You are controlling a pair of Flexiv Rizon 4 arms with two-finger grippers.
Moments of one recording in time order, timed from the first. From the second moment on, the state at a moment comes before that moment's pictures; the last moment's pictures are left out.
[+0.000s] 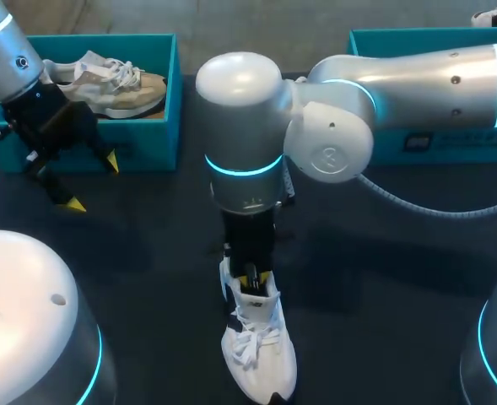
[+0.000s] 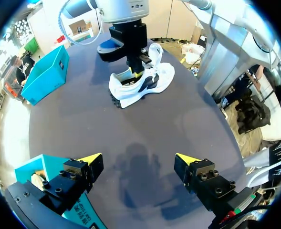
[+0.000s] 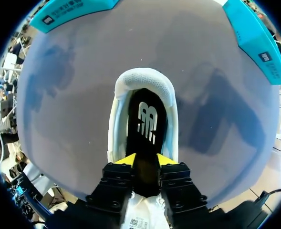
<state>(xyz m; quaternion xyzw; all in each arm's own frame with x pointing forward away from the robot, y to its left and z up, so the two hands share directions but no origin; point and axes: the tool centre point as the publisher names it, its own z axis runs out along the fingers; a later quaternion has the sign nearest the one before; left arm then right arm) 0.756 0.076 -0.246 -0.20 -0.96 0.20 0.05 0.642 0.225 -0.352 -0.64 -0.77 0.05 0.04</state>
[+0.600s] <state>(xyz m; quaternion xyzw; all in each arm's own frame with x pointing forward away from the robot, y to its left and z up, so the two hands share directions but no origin) 0.756 0.076 -0.246 -0.20 -0.96 0.20 0.05 0.636 0.220 -0.356 -0.64 -0.77 0.05 0.06</state>
